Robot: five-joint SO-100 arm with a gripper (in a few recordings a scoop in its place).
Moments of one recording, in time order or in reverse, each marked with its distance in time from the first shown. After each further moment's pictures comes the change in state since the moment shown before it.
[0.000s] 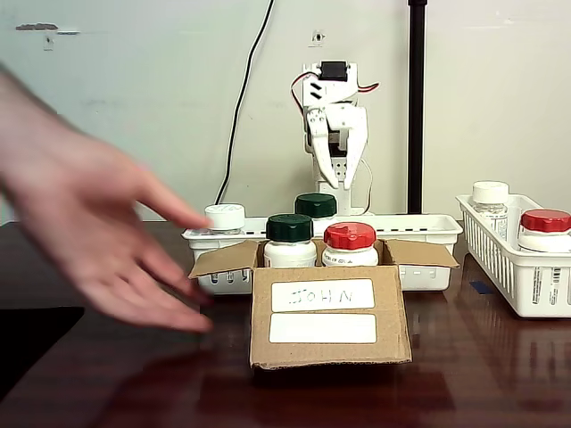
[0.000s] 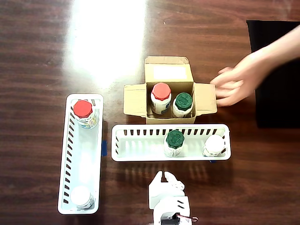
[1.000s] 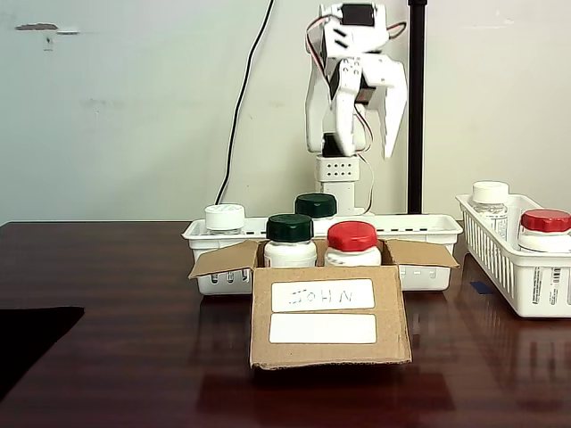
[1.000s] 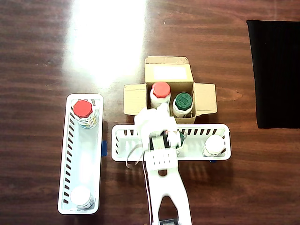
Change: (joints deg) arm -5.4 -78.0 -63.5 -9.1 -9.8
